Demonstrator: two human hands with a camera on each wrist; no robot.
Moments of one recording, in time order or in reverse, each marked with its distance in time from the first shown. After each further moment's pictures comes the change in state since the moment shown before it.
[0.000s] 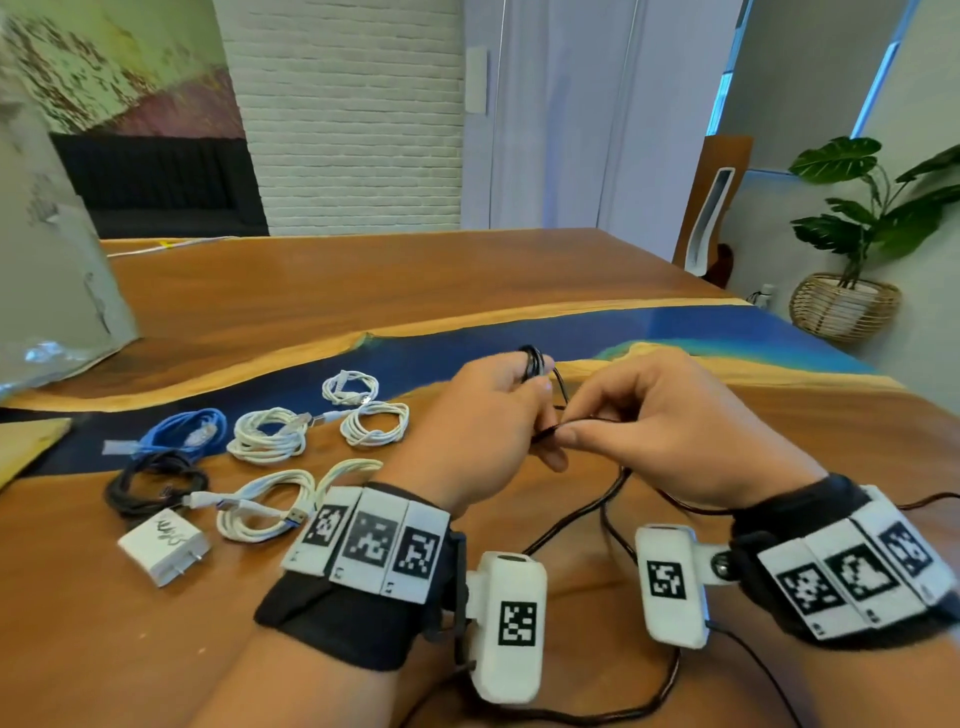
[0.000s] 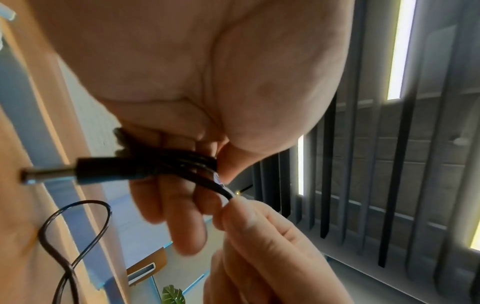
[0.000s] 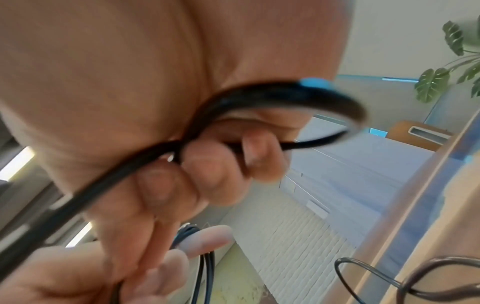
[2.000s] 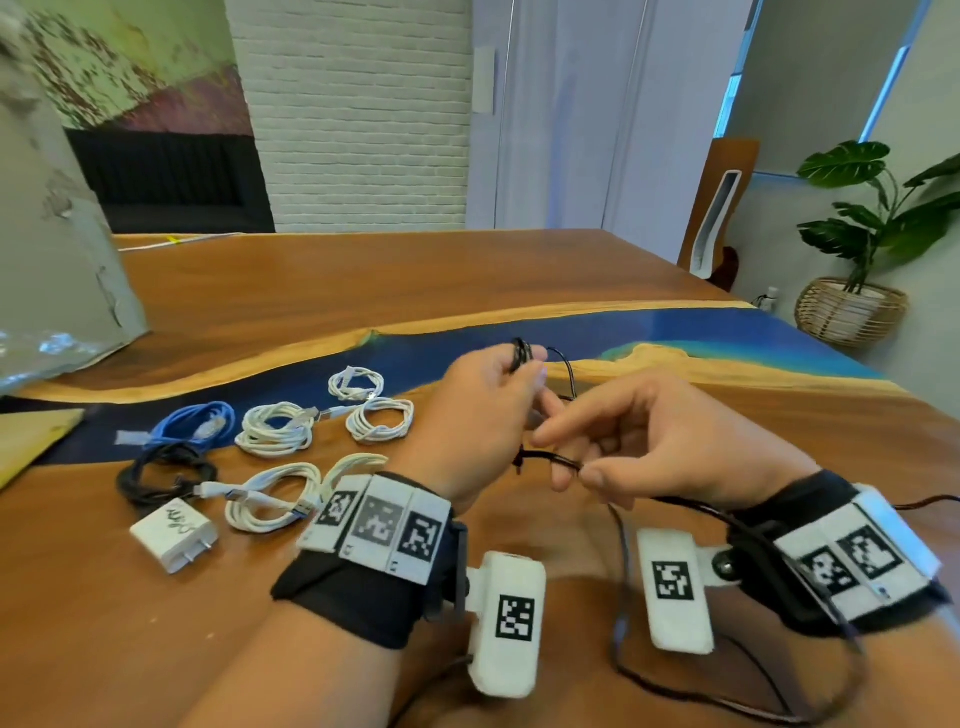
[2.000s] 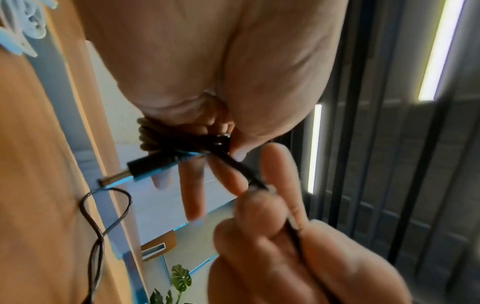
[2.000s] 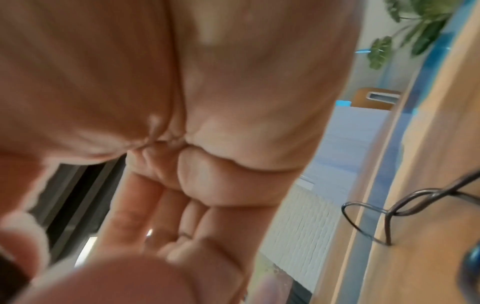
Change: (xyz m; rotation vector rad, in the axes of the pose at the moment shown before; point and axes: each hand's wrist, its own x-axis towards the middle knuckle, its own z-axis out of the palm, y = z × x) left_hand 0.003 -0.004 0.001 -0.127 0.106 0.009; right_hand -0.003 0.007 -0.001 0.509 -0.345 0.034
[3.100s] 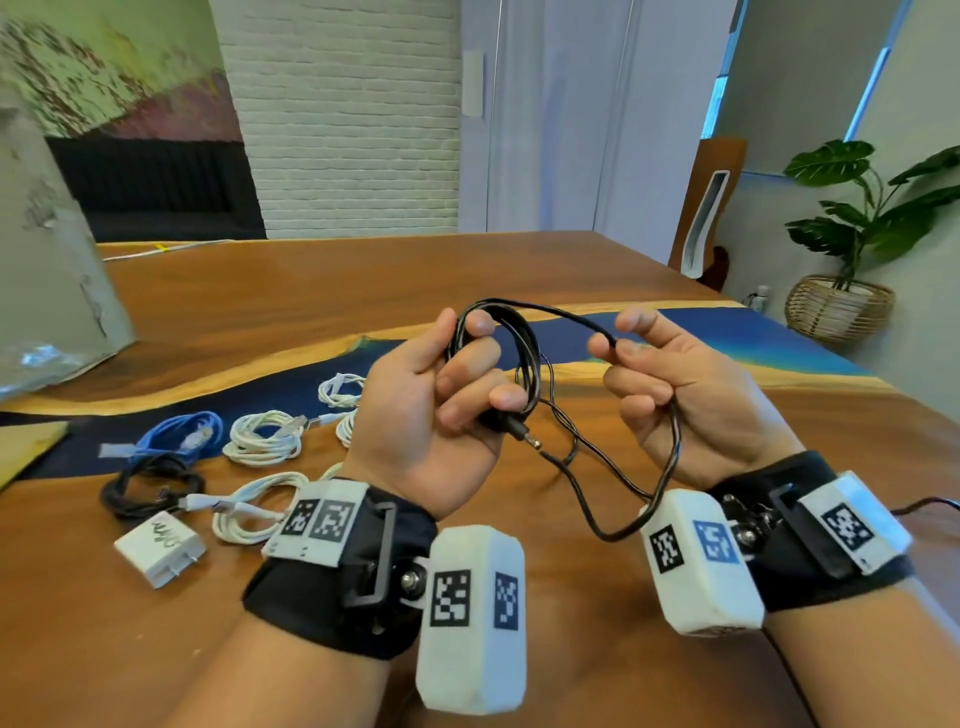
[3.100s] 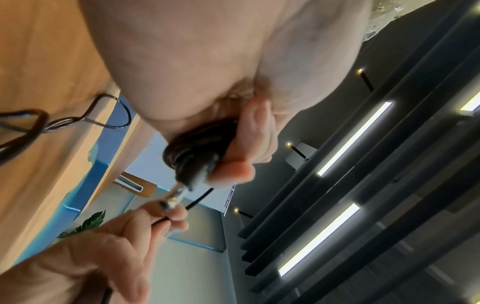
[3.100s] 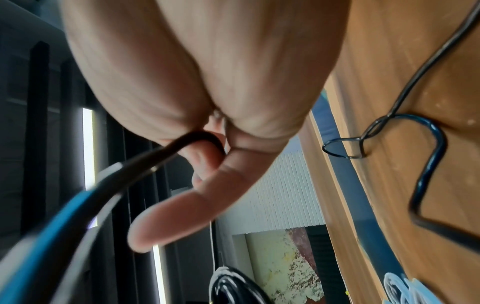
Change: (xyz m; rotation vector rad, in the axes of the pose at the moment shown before) left_hand -0.003 0.010 -0.020 -1.207 -0.274 -0.127; right_hand 0.011 0.001 -0.015 0.868 0.517 0.004
